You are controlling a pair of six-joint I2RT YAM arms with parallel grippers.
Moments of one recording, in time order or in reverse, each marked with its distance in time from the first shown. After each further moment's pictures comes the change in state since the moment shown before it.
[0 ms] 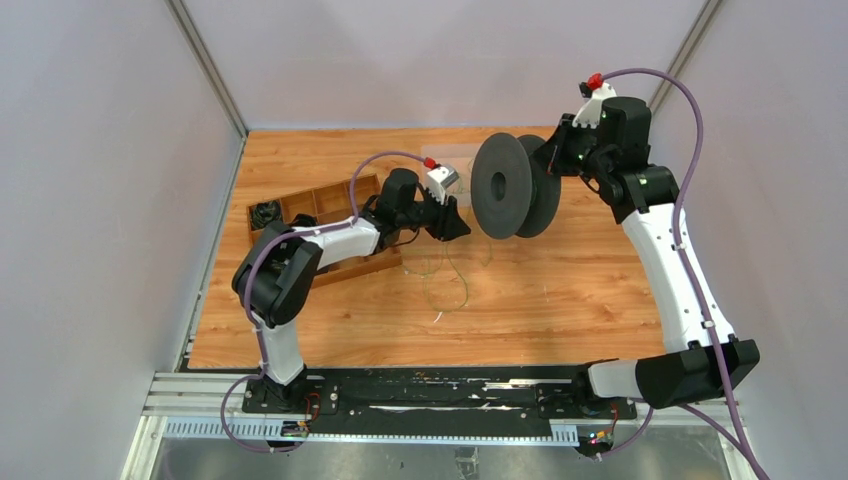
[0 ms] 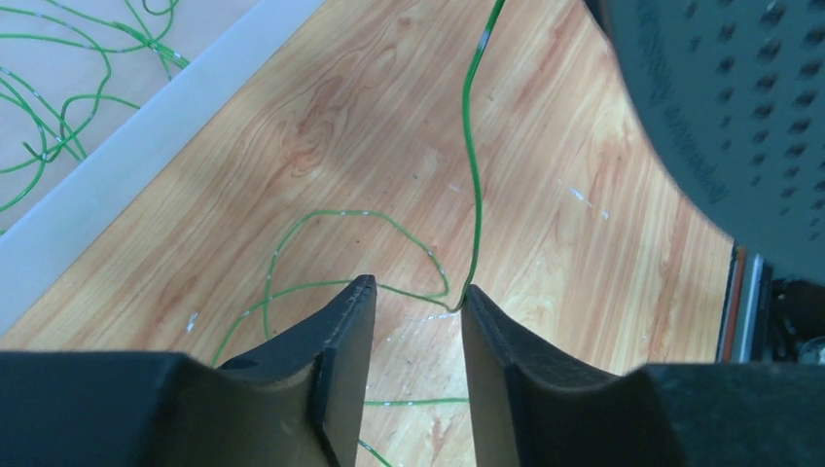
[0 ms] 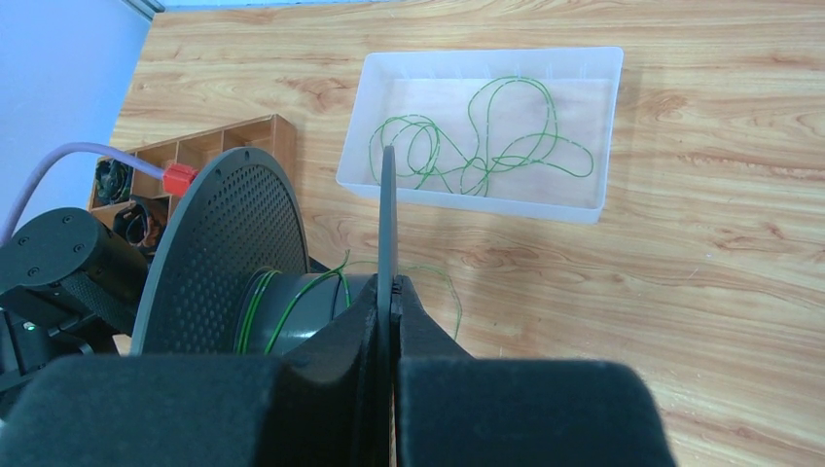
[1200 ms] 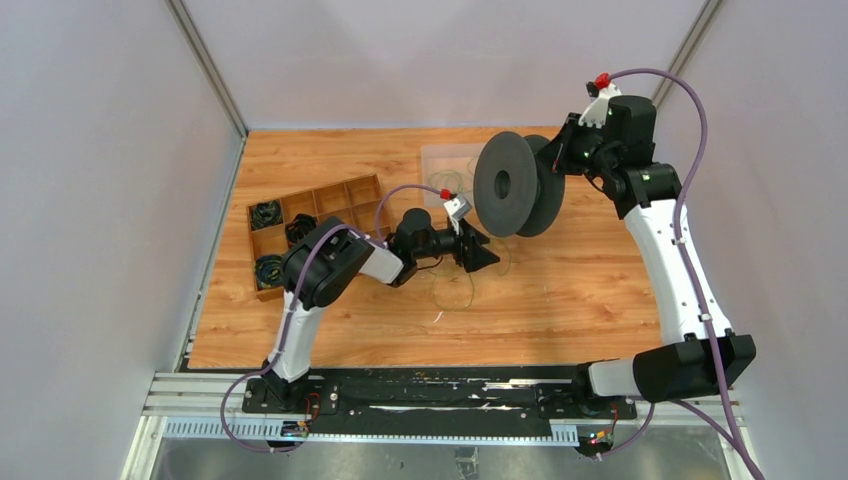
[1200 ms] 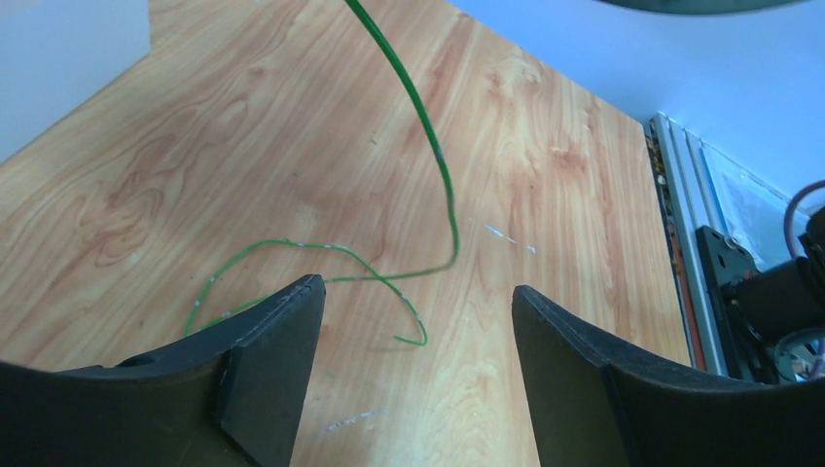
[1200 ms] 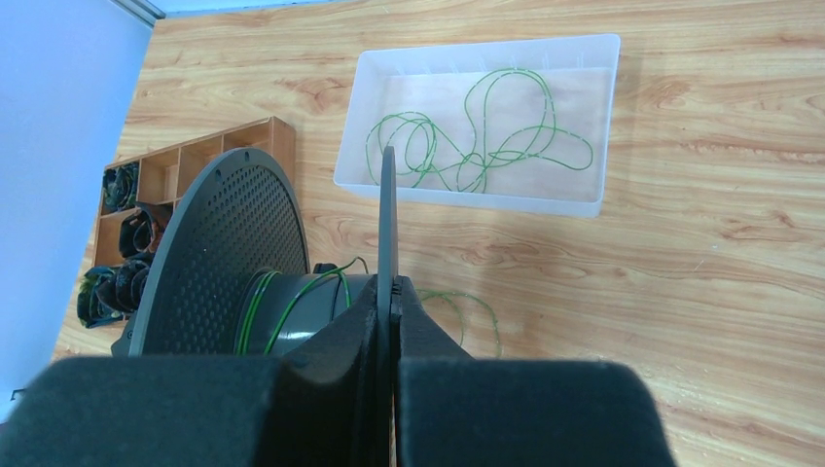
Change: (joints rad) left arm -0.114 0.267 -0.146 0.743 0.069 -0.190; right arm -0.053 0.016 -0.002 0.002 -0.050 0.023
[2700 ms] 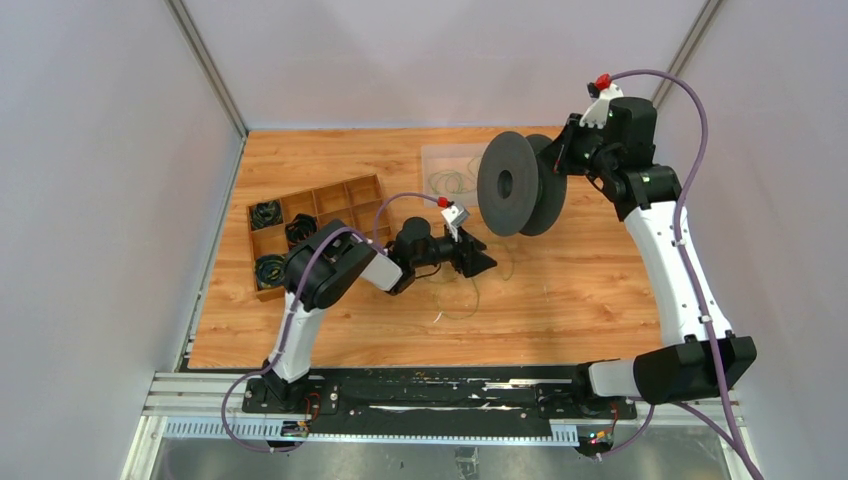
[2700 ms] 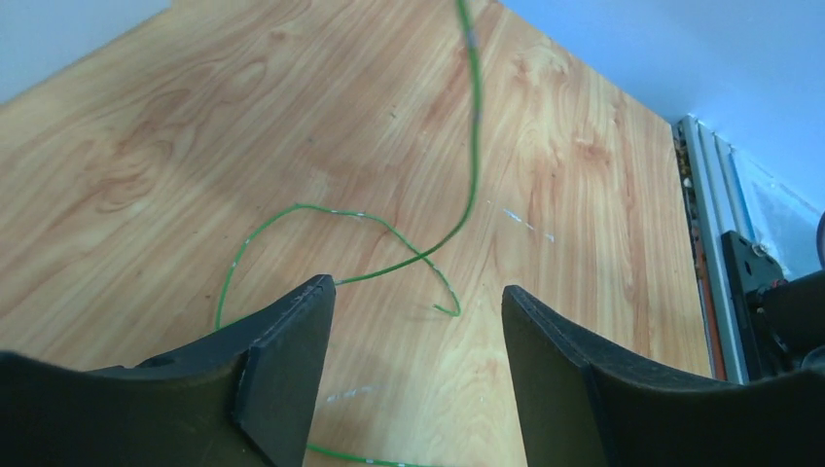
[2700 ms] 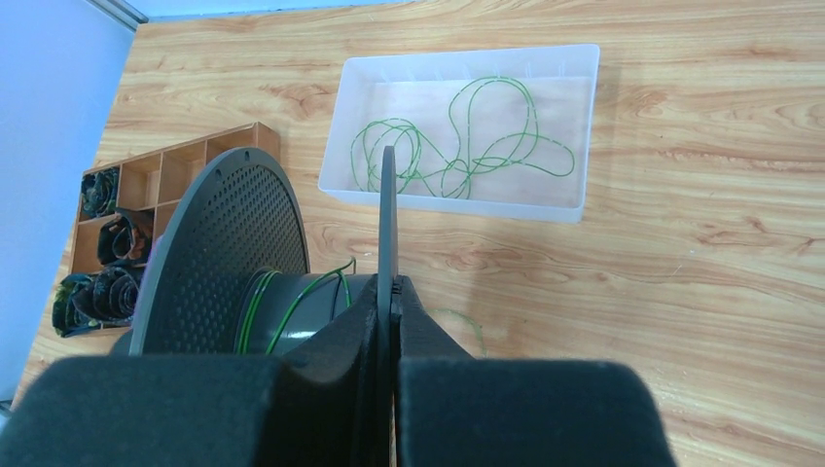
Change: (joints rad) left arm -0.030 0.047 -0.025 0.057 -0.101 -0.043; right arm -0.002 -0.004 -0.019 0.021 0.020 -0.021
